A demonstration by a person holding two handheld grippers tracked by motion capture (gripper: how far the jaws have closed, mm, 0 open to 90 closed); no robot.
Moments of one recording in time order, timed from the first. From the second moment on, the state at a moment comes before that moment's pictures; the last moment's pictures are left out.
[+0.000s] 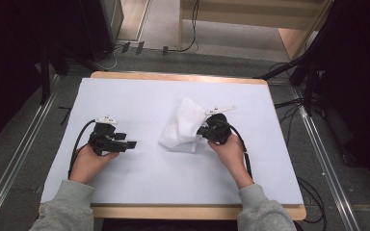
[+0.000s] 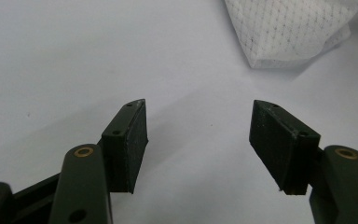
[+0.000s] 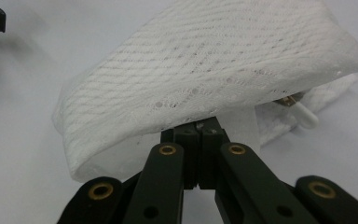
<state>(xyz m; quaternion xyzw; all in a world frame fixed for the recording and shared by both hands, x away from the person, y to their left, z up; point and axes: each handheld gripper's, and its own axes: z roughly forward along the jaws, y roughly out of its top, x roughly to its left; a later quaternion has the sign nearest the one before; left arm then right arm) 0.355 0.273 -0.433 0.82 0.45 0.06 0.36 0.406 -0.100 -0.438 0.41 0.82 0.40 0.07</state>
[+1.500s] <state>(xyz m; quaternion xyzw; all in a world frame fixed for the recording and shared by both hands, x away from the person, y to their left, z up) 0.337 0.276 -0.433 0.81 0.46 0.07 0.36 0.435 -0.076 -0.392 0.38 0.82 0.42 0.07</state>
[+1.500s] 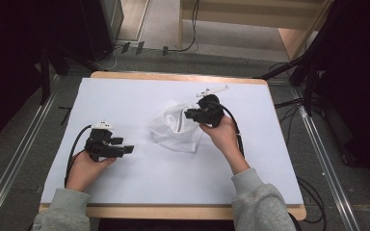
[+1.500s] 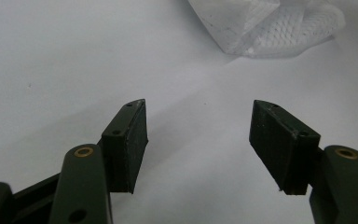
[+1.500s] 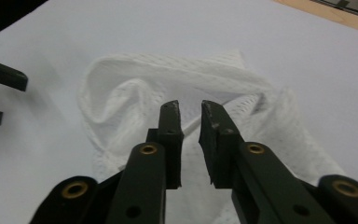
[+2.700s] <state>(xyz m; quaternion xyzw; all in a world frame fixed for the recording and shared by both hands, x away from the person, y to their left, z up) 0.364 0.235 -0.397 0.82 0.42 0.06 0.38 0.386 -0.059 -0.410 0.35 0.85 0.39 0.03</state>
